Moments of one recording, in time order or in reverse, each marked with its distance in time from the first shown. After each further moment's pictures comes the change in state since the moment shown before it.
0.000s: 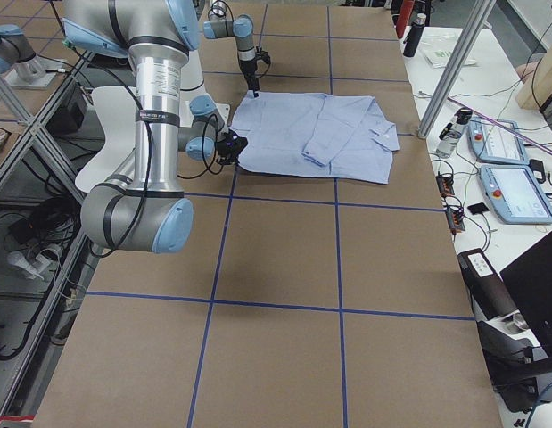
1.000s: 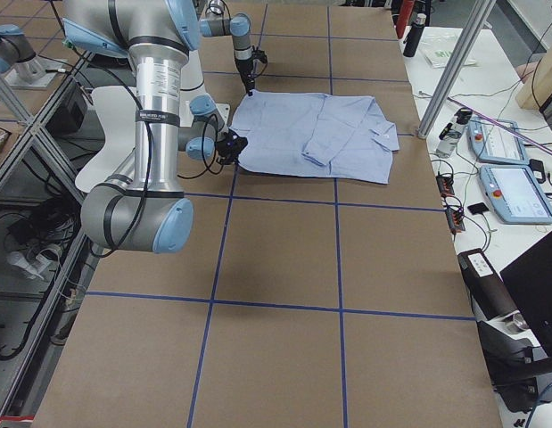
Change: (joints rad) left arm 0.021 0.000 -0.044 0.048 -0.004 -0.065; right arm 0.000 0.001 0.001 0.000 -0.001 0.001
